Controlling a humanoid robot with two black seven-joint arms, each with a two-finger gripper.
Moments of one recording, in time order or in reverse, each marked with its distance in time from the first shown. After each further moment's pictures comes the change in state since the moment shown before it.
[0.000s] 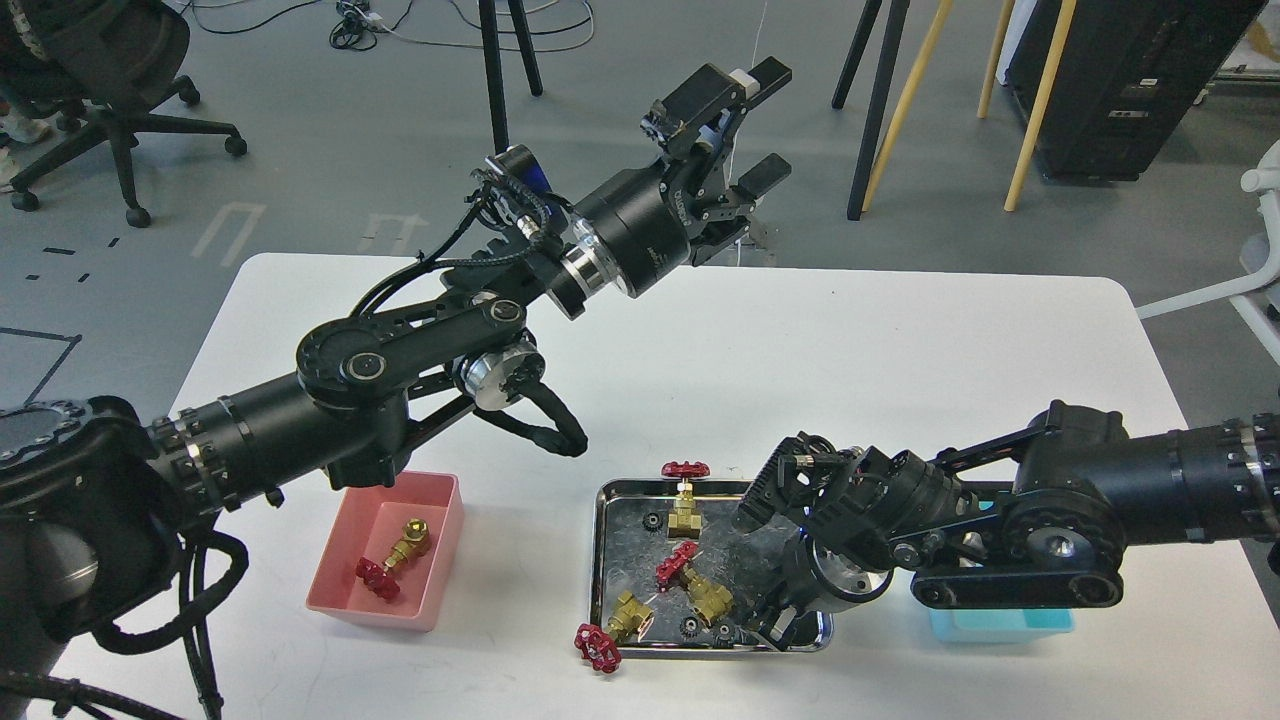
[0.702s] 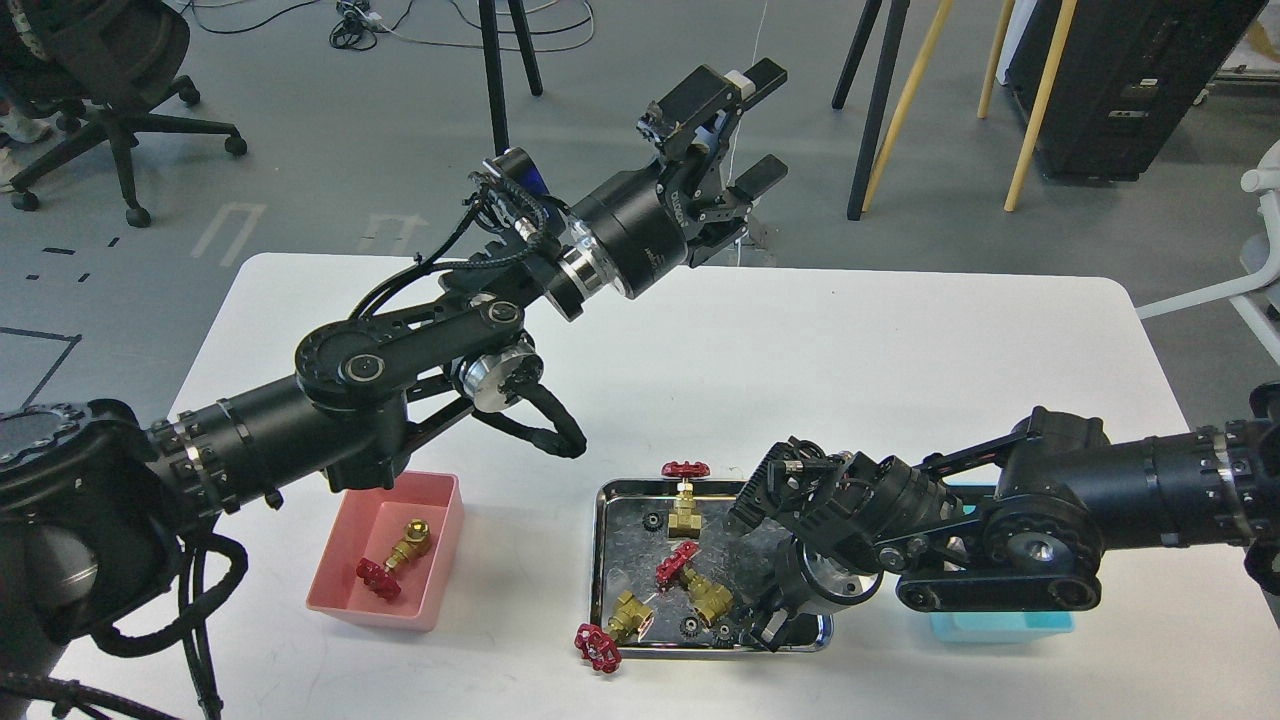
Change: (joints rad) left arm 0.007 0.001 -0.003 0.000 -0.003 0.000 0.000; right arm -0.013 0.031 0.000 -0.039 -0.001 0.000 0.000
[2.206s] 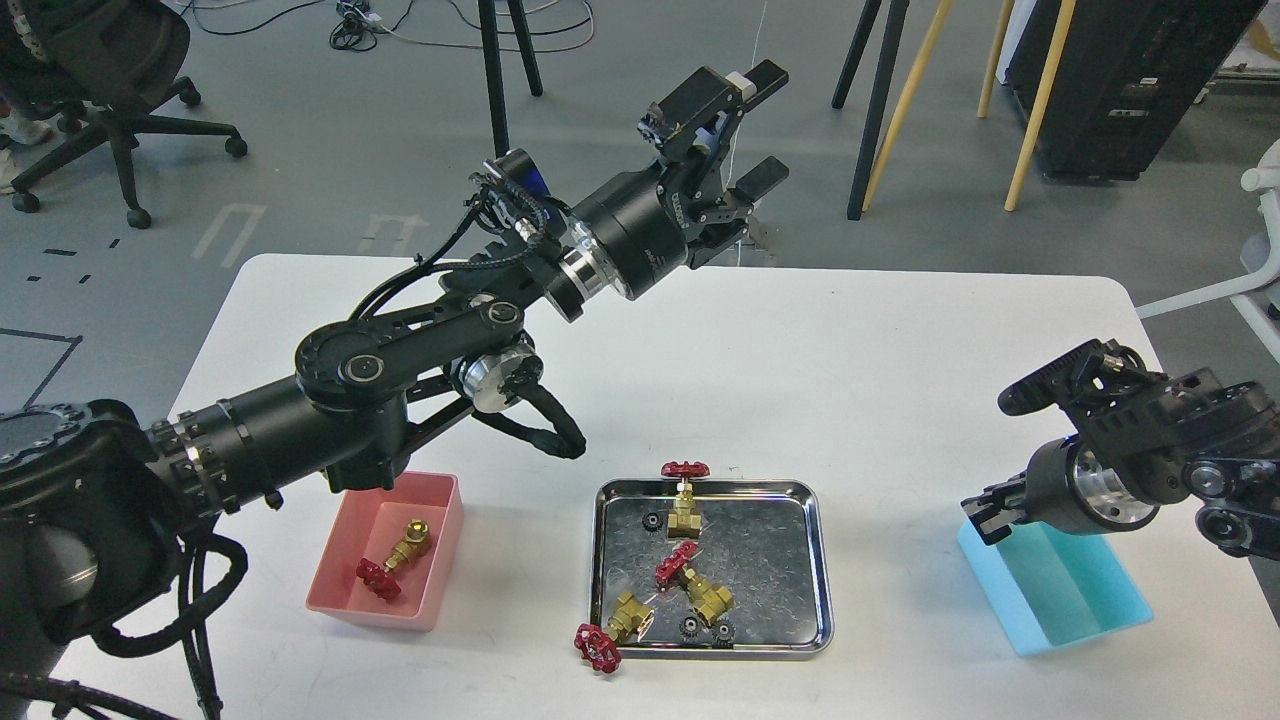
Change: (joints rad) left arm 0.000 0.000 0.000 0.000 -0.002 -0.006 0.000; right arm 0.030 -0.657 0.131 0.225 0.019 0.000 -0.011
